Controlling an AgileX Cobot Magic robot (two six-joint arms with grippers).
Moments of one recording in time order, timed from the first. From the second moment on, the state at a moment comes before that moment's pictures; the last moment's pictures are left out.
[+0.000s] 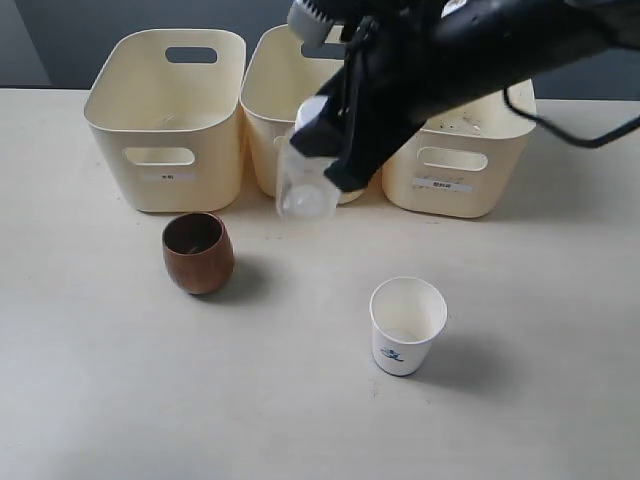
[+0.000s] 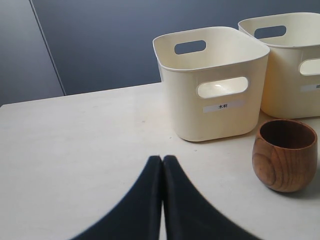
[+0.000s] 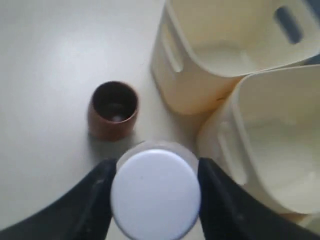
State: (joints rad) left arm -0.07 0.00 0.00 -0.02 0.24 0.12; right arm 0.57 1.48 -1.19 0.59 0.61 -1.06
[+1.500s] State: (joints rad) left arm -0.07 0.00 0.00 -0.02 0.24 0.12; right arm 0.42 1.92 -1.38 -0.64 0.33 0.02
